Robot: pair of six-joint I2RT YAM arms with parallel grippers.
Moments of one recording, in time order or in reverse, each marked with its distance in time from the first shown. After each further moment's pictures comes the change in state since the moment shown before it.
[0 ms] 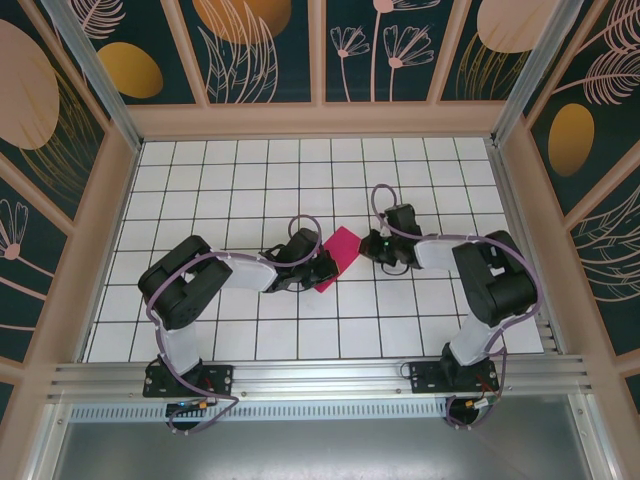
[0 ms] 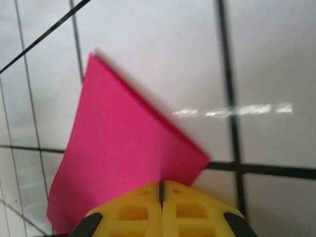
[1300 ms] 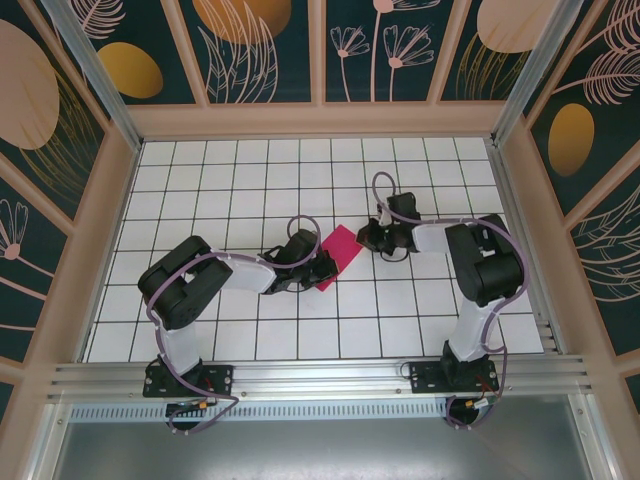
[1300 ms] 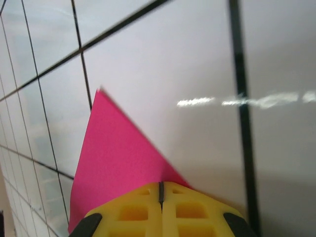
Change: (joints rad) left arm 0.000 -0.002 -0.023 0.045 -0.010 0.000; right arm -0.096 0.159 0.159 -0.042 -0.113 -0.024
